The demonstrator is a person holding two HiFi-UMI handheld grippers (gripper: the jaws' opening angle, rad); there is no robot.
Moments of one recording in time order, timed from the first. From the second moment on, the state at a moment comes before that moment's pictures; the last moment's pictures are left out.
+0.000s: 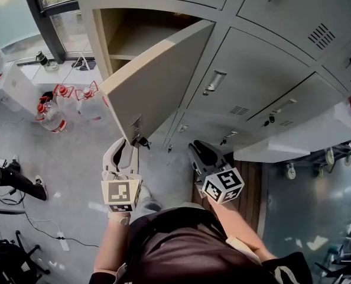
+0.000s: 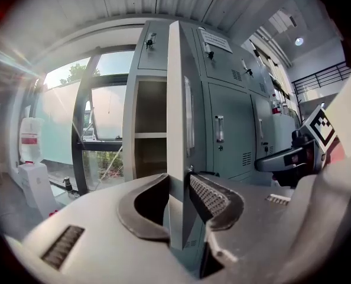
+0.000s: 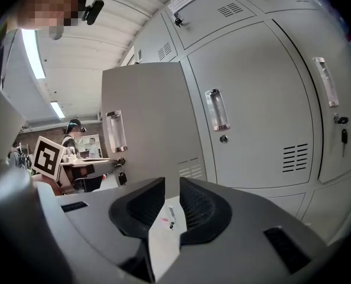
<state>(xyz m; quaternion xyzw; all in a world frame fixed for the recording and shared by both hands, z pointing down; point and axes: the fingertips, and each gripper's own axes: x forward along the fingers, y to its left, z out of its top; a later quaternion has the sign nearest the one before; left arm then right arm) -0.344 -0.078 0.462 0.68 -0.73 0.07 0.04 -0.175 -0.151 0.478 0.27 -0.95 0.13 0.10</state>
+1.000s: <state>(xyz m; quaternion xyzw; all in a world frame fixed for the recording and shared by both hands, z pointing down) -0.459 -0.159 0.482 0.70 -0.71 0.08 0.06 -0.262 -0.181 0.490 0.31 -0.94 0.13 0.10</state>
